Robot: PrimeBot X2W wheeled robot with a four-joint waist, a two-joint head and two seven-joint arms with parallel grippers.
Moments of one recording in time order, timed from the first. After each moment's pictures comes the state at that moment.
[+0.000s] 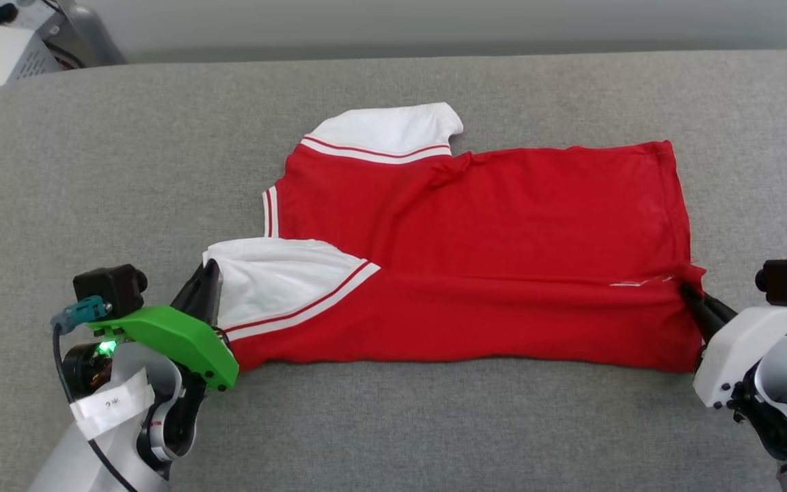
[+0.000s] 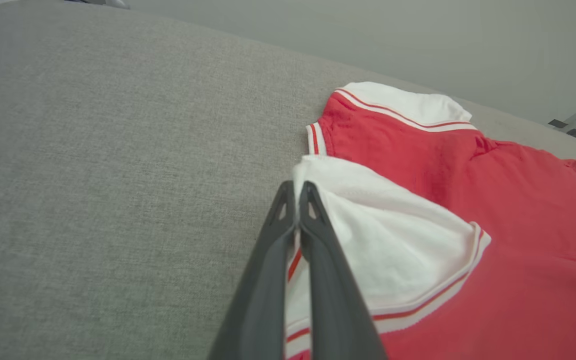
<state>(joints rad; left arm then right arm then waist) -0.30 0.40 -0.35 0.26 -0.79 0.08 -0.04 -0.21 -0.33 0.08 0.19 0.46 0.13 0.29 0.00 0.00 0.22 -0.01</state>
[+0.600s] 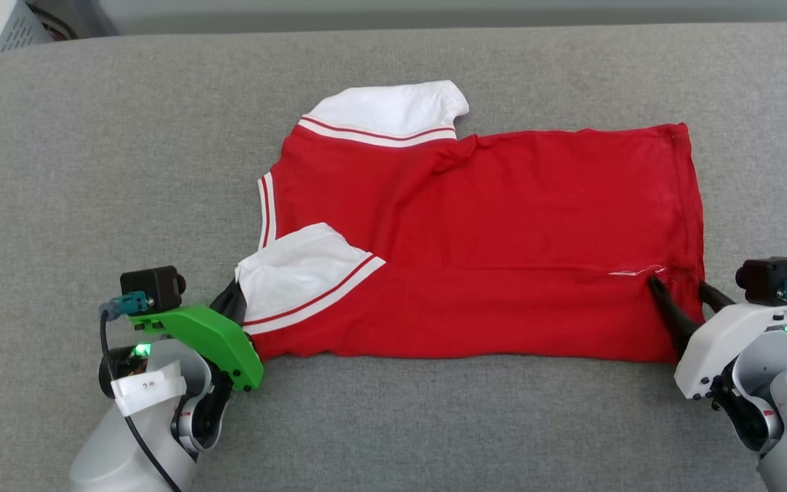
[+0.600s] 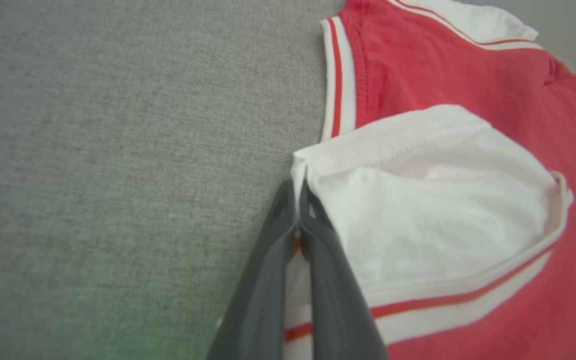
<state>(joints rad) -0.42 0.32 -0.42 0.57 -0.80 -0.02 -0.05 -0.34 -0.36 0.24 0.46 0.52 0.13 0.05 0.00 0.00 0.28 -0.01</state>
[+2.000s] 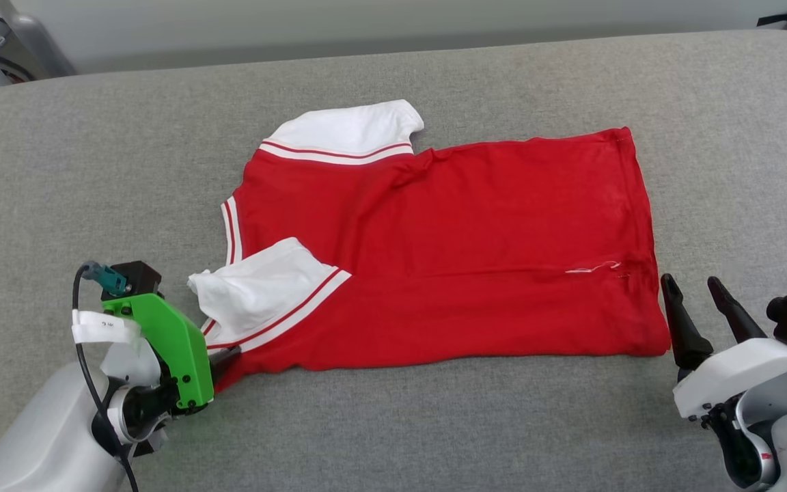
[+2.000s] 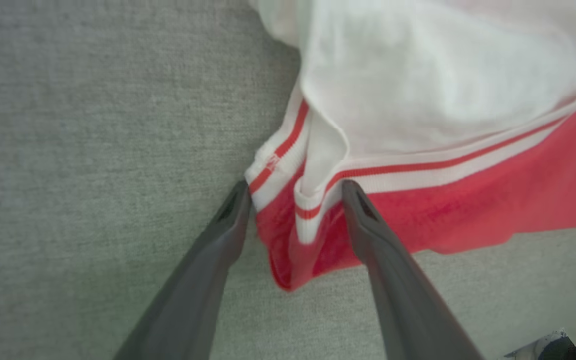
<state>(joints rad) -0.37 0.53 -0.48 0.31 -0.98 0.14 0.64 -0.15 -0.18 0.00 0.21 0.41 0.13 -0.03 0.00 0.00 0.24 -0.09</state>
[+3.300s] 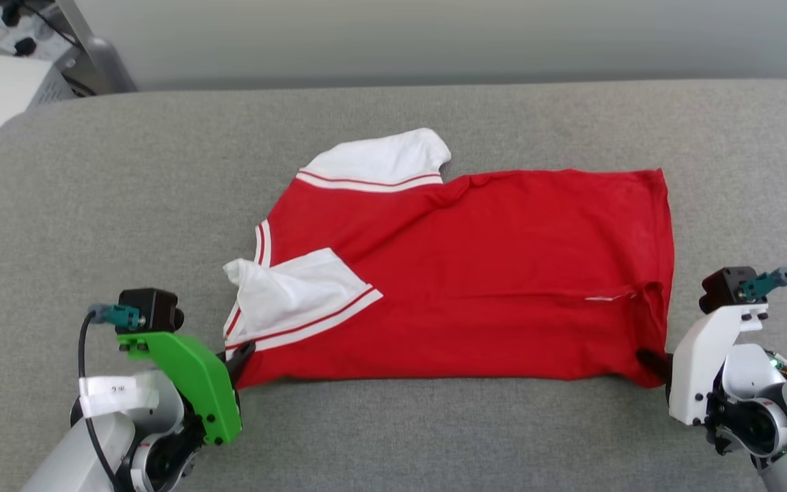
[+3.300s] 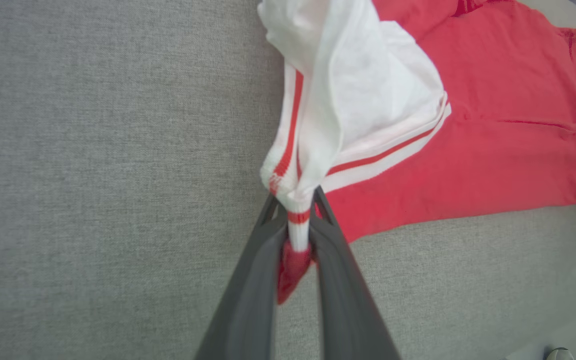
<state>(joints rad) -0.24 0.53 -0.46 0.10 -0.93 0.13 0.40 -0.28 -0.36 0.21 0.32 0.65 0.13 0.65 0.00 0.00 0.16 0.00</state>
